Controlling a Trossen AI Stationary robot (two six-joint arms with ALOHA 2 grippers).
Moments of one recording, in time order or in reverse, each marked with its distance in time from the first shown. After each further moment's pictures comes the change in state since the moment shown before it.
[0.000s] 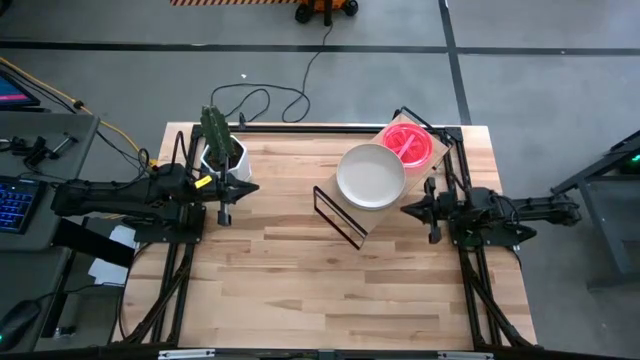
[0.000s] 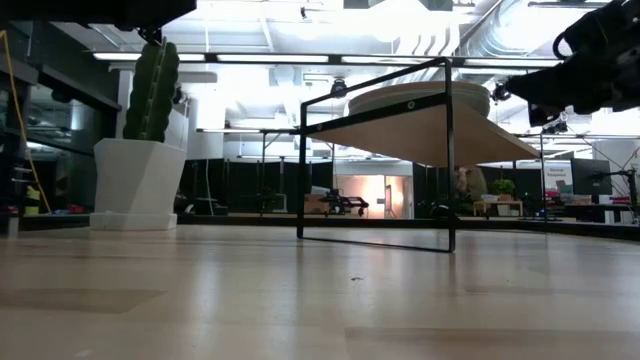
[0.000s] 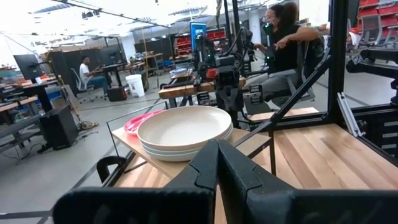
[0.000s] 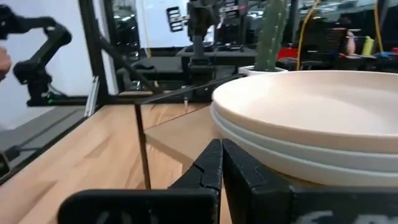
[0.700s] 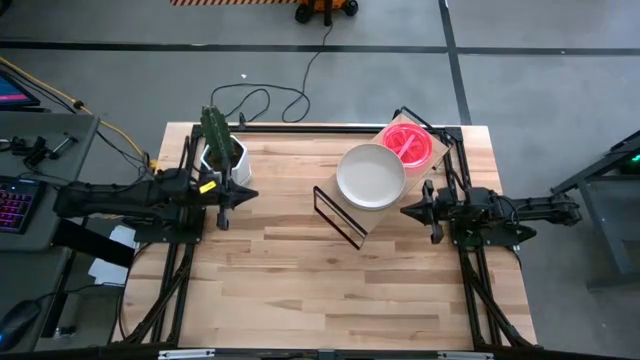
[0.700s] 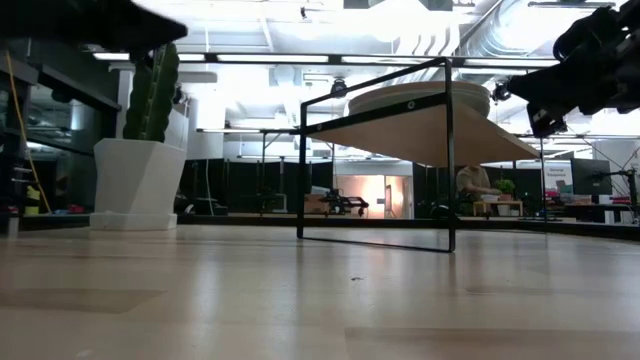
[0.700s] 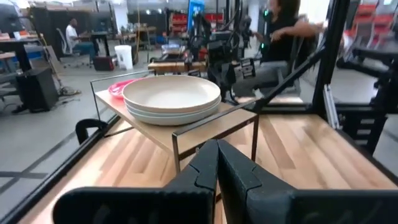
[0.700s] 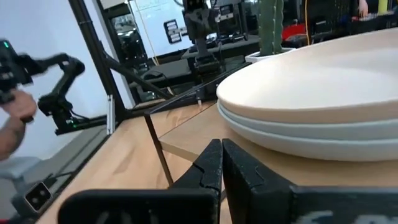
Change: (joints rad) left arm -0.002 -0.059 -0.055 -0.097 0.012 -0.146; right arm 0.000 0.006 0.000 -0.004 -0.020 0.216
